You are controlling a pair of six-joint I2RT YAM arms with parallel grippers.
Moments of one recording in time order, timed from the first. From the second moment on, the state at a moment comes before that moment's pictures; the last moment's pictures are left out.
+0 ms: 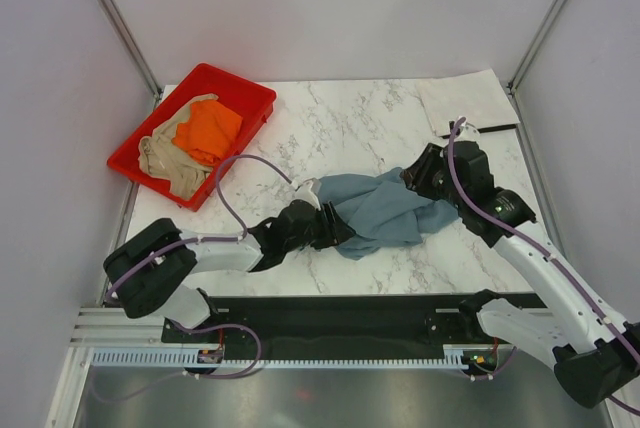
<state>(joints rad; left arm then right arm) -0.92 1.46 0.54 0.43 -0.03 -0.97 0.47 0.98 0.97 -0.53 0.13 0.70</state>
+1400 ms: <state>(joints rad) -0.92 1.60 0.62 0.47 -0.12 -1.04 0.44 0.94 0.97 -0.56 0.12 0.66</state>
